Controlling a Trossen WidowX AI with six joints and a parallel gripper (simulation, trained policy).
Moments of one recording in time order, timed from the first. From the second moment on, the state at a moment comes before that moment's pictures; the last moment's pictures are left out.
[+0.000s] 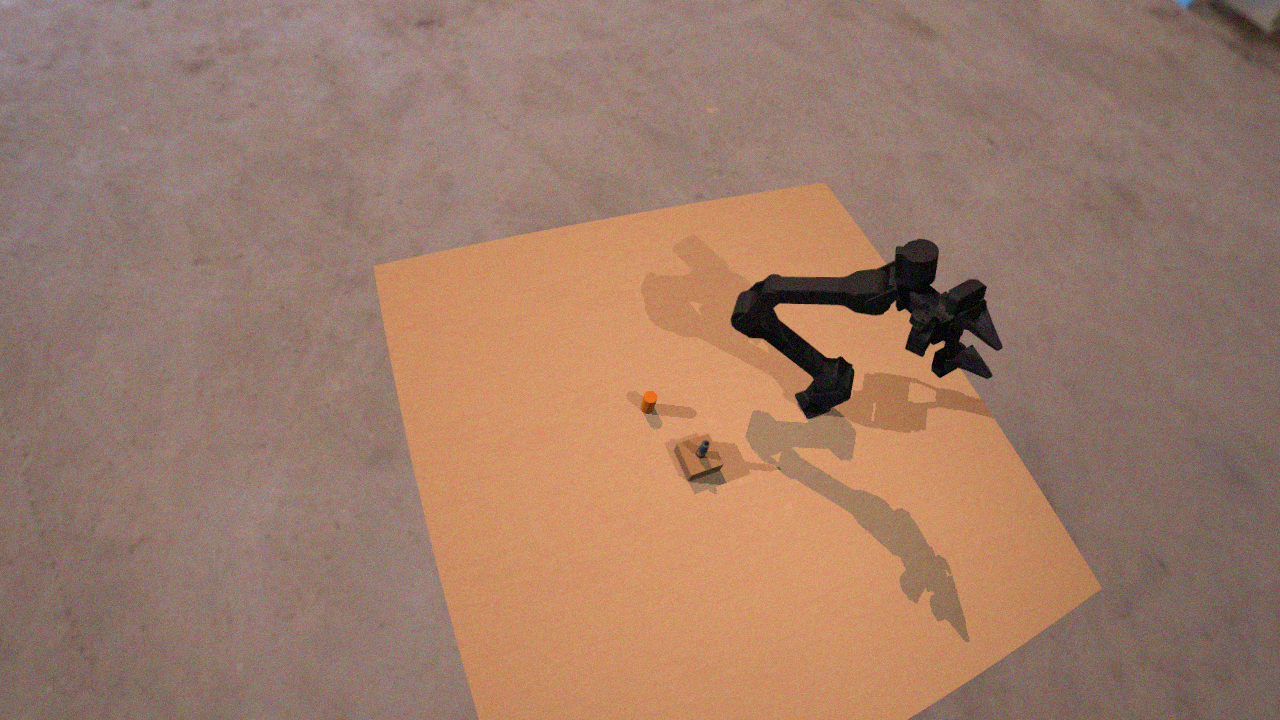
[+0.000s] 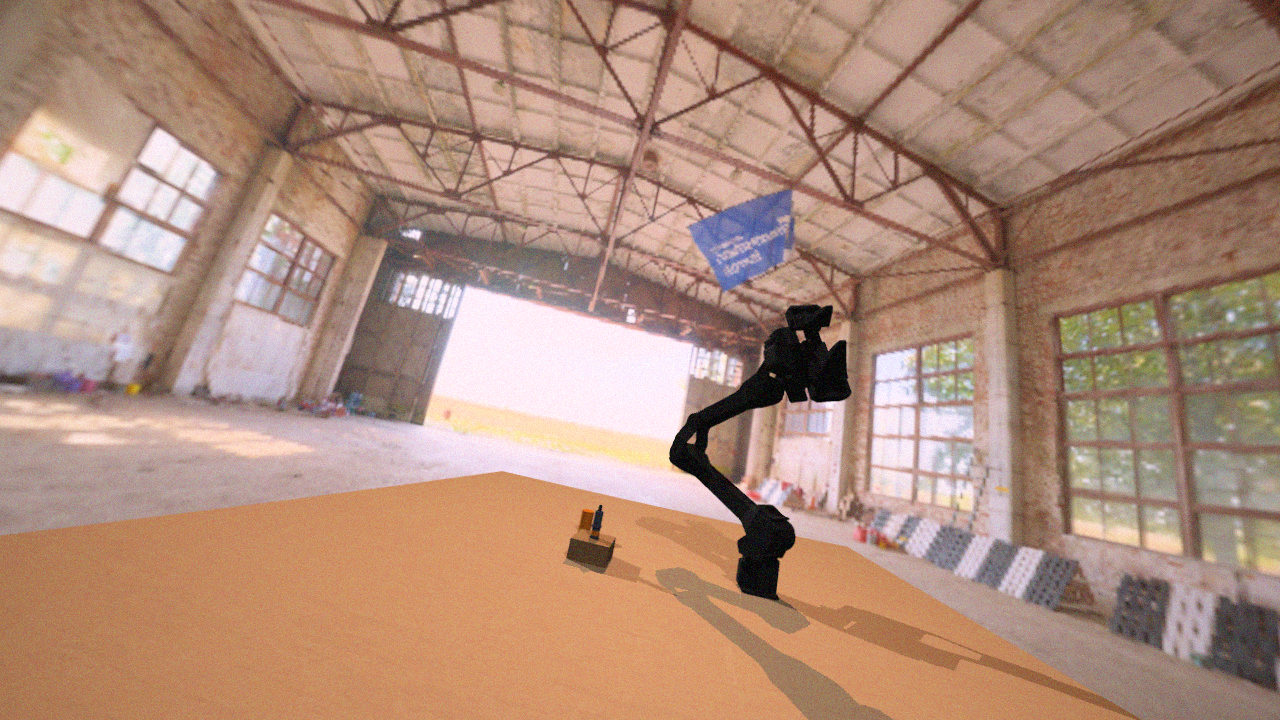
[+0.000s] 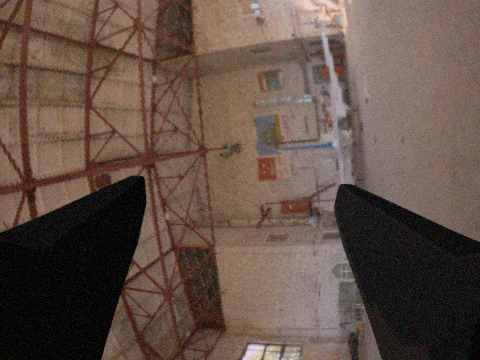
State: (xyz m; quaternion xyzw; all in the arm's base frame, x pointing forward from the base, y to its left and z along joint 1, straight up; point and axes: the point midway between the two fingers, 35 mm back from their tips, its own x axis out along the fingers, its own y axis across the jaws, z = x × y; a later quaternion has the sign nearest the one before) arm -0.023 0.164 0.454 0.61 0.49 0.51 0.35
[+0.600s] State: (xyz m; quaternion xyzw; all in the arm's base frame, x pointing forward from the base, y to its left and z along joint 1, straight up) arm -0.021 0.173 0.439 0.58 0.50 0.50 0.41
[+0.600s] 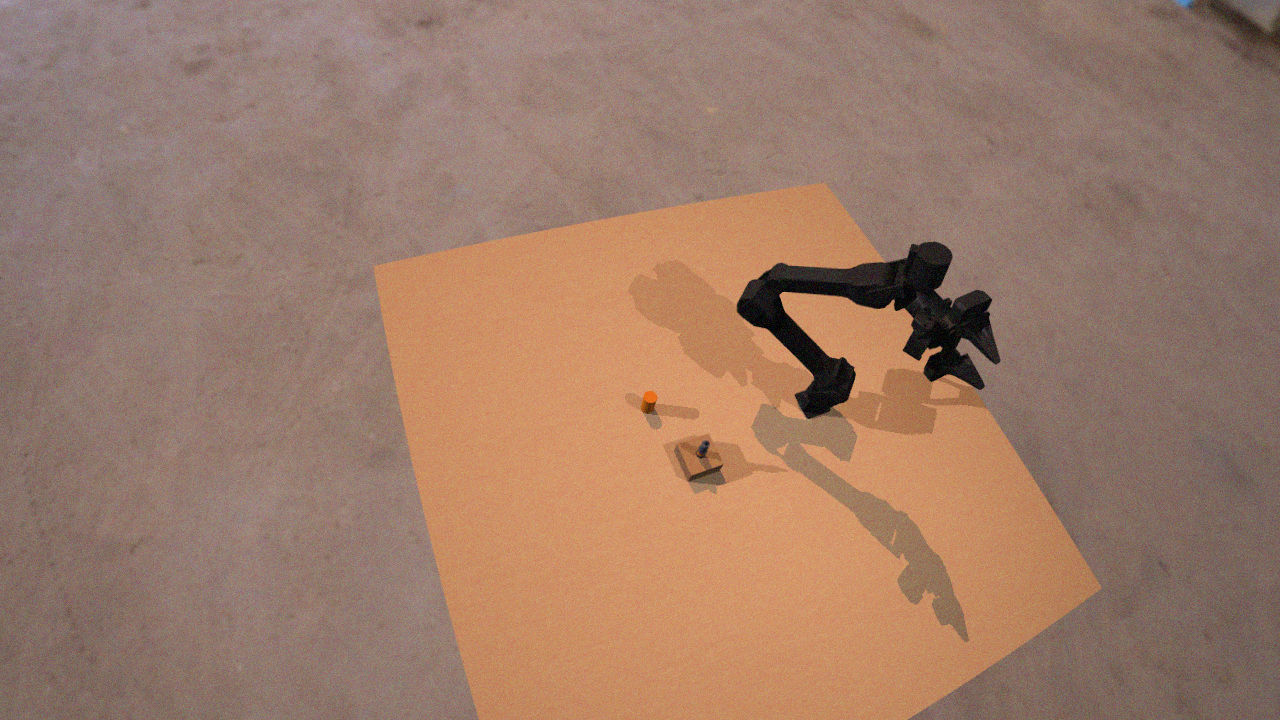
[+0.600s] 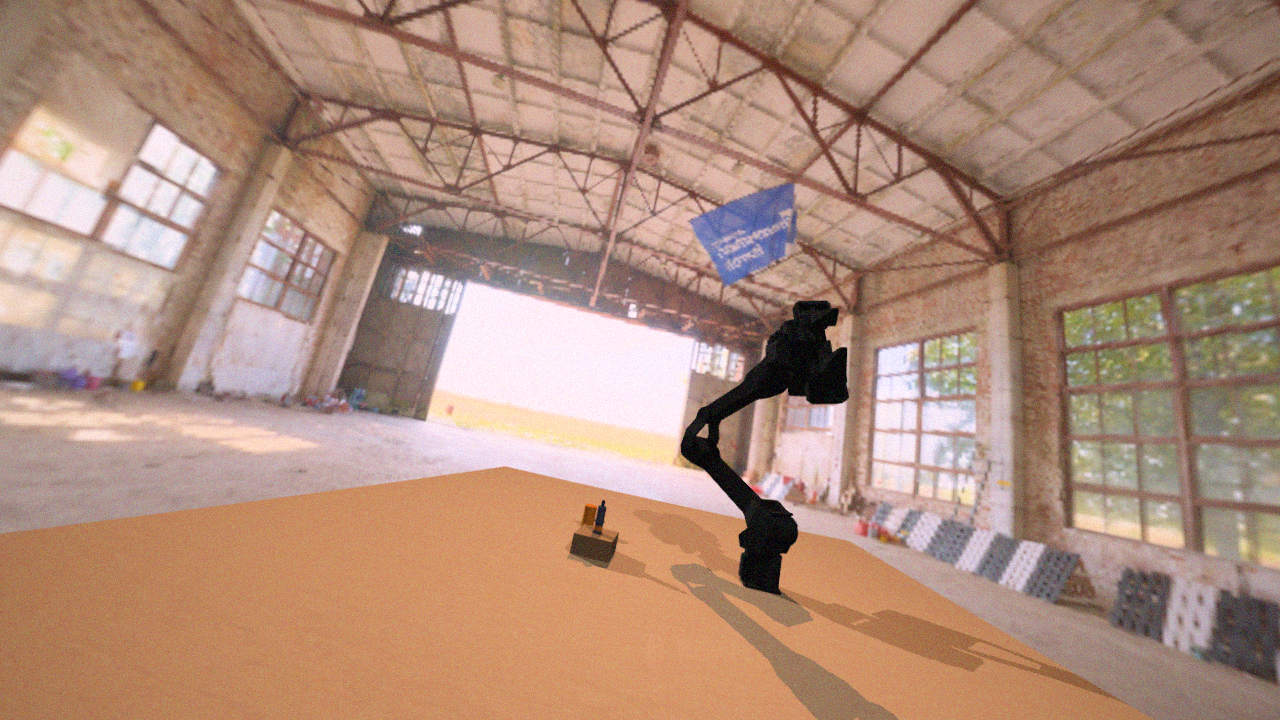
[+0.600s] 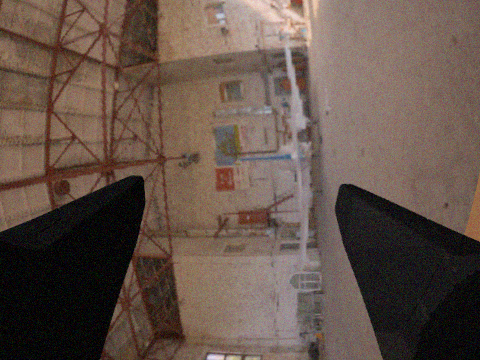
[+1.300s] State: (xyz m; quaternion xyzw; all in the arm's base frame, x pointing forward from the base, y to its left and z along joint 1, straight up) arm -0.012 0.184 0.417 0.55 0.51 0.46 0.48
